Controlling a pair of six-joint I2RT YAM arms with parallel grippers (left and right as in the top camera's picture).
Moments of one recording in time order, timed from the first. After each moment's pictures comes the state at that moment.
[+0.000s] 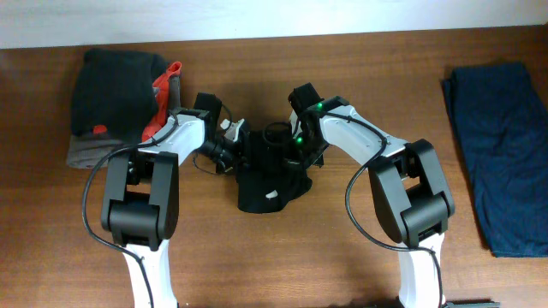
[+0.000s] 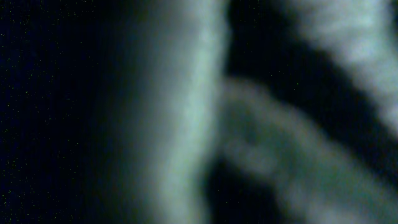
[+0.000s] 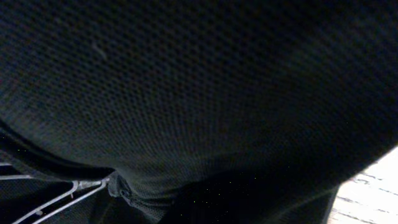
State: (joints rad) left arm -0.21 2.20 1.45 -0.81 0.80 -0.22; right arm 0.41 2.18 1.57 -0.87 -0.44 0.45
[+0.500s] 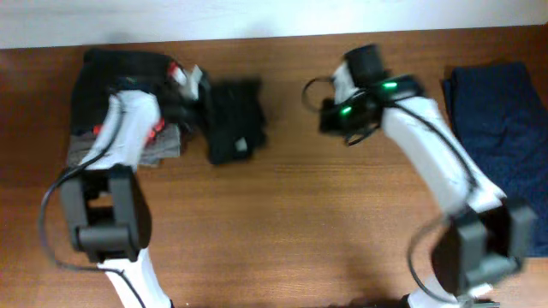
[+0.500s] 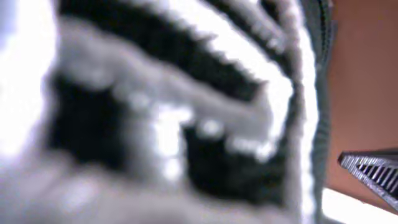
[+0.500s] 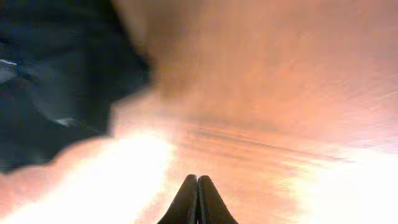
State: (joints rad) left arm 0.00 2.07 1.74 -0.86 0.80 -0.20; right arm 0.22 1.76 1.59 -0.95 -0.33 0.35
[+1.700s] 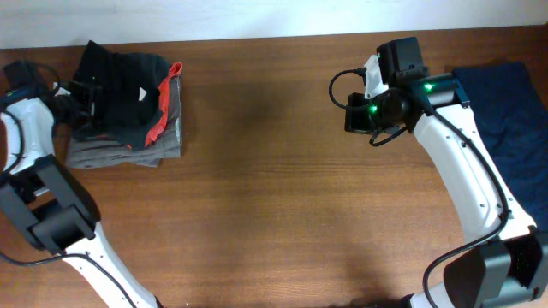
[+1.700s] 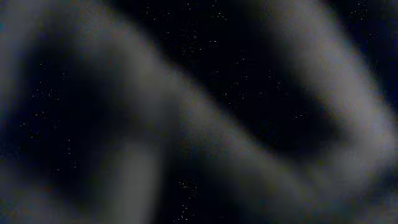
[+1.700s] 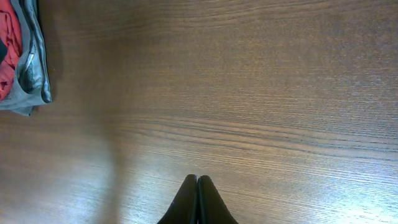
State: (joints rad) left arm 0.48 2.34 1.99 -0.87 0.70 -0.77; right arm 0.17 1.68 1.59 -1.06 -0.27 0.28
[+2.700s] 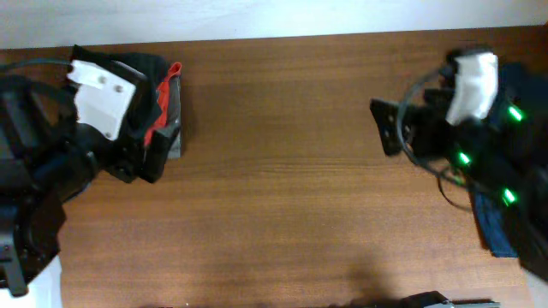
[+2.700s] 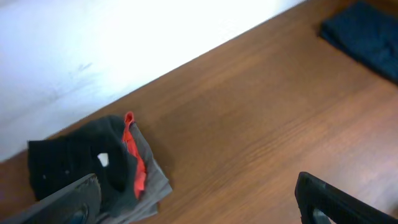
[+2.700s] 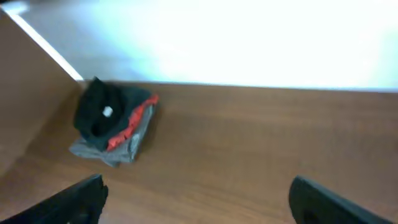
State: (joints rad) left arm 0.02 1.29 1.97 -1.32 0.39 0.42; right arm 0.16 1.14 1.74 -1.06 -0.26 0.18
